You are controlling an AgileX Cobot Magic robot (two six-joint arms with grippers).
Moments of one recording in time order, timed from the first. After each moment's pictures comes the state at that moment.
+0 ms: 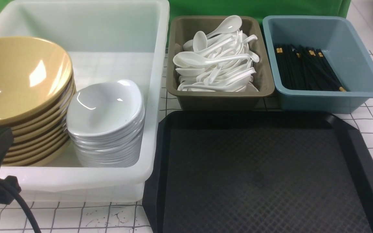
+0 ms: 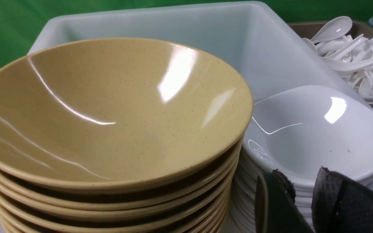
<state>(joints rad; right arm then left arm) 0.01 -0.01 0.03 0.00 0.31 -0.05 -0.30 0.43 -0.40 0.50 0.34 -0.48</state>
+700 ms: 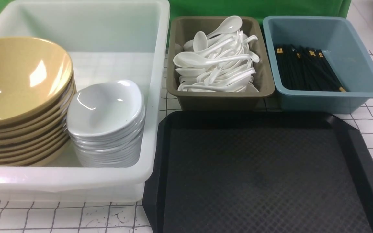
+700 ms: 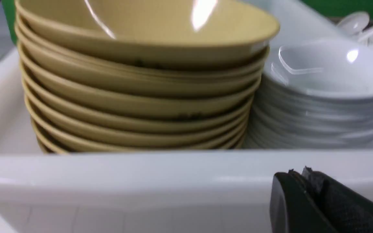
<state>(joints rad) 0.01 -0.01 0.03 0.00 0.31 -0.05 -0.10 -0.01 -0.15 0.07 0.48 -0.09</state>
